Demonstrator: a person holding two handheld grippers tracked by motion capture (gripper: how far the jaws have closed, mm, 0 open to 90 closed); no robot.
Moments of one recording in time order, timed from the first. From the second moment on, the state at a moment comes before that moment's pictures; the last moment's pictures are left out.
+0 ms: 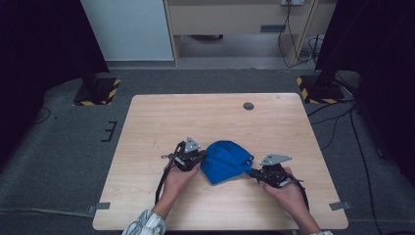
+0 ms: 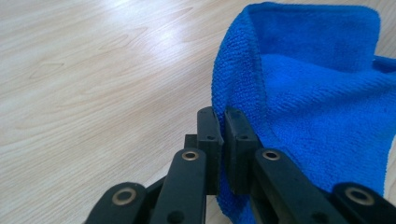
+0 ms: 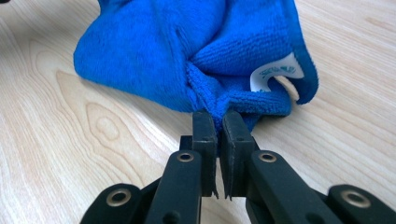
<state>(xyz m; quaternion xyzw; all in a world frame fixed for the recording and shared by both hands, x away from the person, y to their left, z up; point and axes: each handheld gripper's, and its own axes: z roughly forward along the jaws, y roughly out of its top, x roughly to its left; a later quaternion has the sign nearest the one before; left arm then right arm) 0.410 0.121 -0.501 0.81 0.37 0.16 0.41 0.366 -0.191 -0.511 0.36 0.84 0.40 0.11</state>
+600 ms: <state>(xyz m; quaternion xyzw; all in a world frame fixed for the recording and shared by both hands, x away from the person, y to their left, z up) 0.418 0.126 -0.521 0.83 0.39 0.16 0.38 0.372 -0.201 -0.508 0.37 0.82 0.41 0.12</state>
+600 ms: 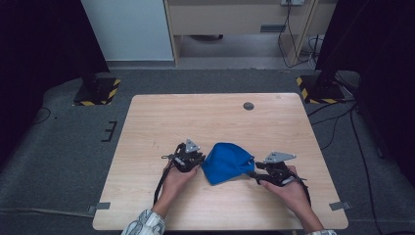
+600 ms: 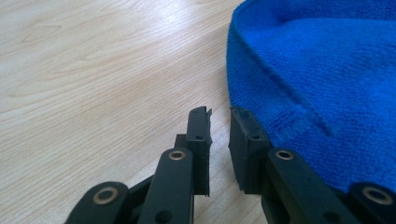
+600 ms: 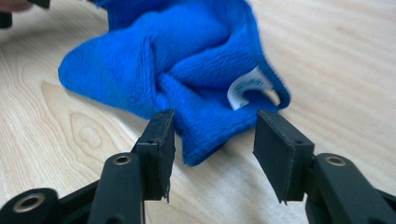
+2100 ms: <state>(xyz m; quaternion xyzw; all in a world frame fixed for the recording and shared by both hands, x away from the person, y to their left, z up) 0.424 0.123 -0.531 0.82 0.39 0.17 0.38 0.399 -0.194 -0.500 0.36 0.80 0.46 0.14</state>
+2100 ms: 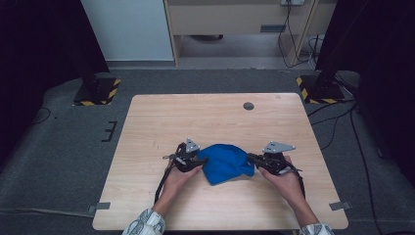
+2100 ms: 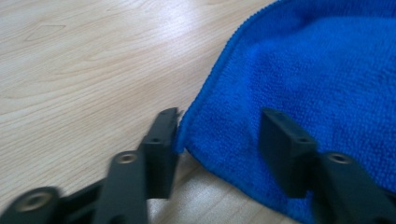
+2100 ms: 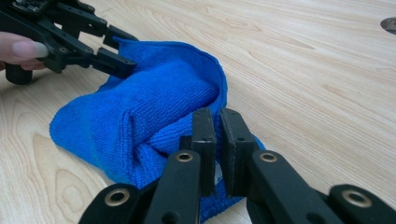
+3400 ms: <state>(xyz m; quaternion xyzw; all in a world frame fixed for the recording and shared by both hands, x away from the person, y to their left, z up) 0.410 0.158 -0.493 0.81 0.39 0.19 0.40 0.402 -0.210 -0.491 0.41 0.79 0.44 0.15</state>
